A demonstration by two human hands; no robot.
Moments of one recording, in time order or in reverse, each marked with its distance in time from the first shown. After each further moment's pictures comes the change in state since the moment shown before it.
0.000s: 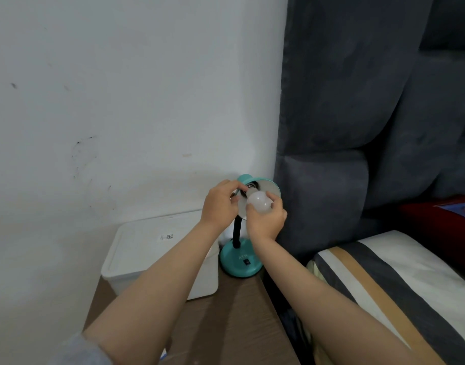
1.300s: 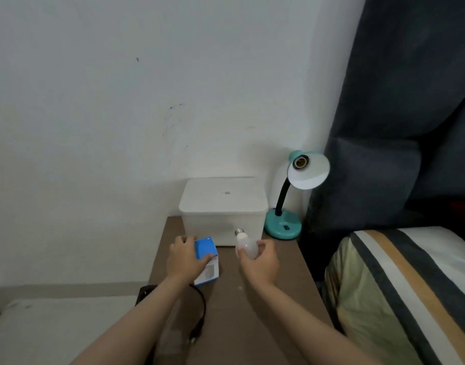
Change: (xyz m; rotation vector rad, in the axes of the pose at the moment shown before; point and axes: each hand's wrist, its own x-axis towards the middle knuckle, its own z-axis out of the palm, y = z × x) left_hand -0.257 -0.063 -0.117 0.421 -0.088 -0.705; right_hand -0.185 0.103 -0.024 -0.362 -0.358 0.030
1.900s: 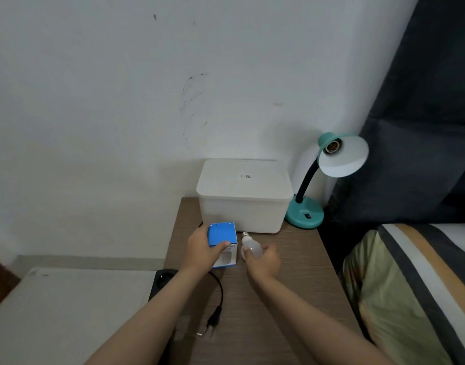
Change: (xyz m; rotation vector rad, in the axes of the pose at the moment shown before) left_hand 0.005 -0.016 0.010 -0.367 0.036 -0.009; right_hand 0.009 0.035 0.059 -0.237 -0.092 0.146
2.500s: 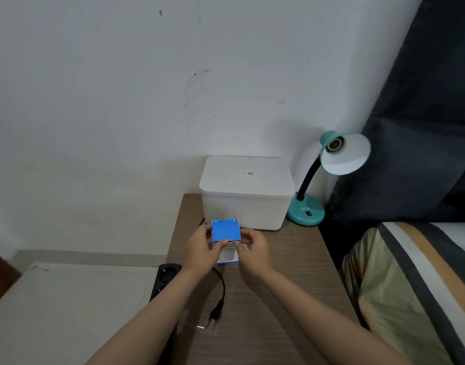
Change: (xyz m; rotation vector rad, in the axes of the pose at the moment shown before) left_hand -0.007 -0.021 0.006 -0.179 0.012 0.039; right_hand -0.017 -0.020 -0.005 0.217 -0.290 -0.356
